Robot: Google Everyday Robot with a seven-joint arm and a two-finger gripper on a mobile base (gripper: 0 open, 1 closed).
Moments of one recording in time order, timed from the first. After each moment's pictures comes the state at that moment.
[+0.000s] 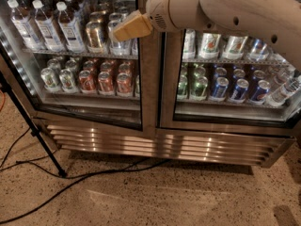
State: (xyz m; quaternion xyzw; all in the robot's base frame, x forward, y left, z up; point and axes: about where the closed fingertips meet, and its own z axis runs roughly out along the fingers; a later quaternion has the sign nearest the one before) arm 0.652 0.030 1.035 -0.45 0.66 0.11 0.60
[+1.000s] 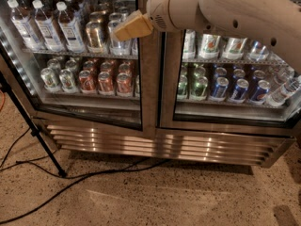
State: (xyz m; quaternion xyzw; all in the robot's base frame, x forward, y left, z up) arm 0.656 0.027 1.037 -0.45 0.65 0.09 0.61
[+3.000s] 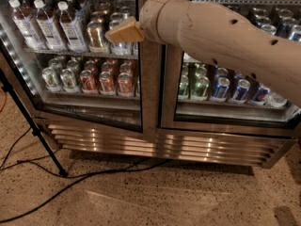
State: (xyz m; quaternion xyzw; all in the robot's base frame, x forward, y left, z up) arm 0.661 0.021 1.029 -0.39 0.64 0.03 0.66
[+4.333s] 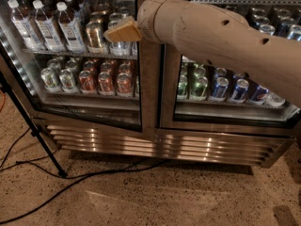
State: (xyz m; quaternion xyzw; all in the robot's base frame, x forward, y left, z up) arm 0.662 0.034 1.029 -0.39 0.64 0.03 0.66
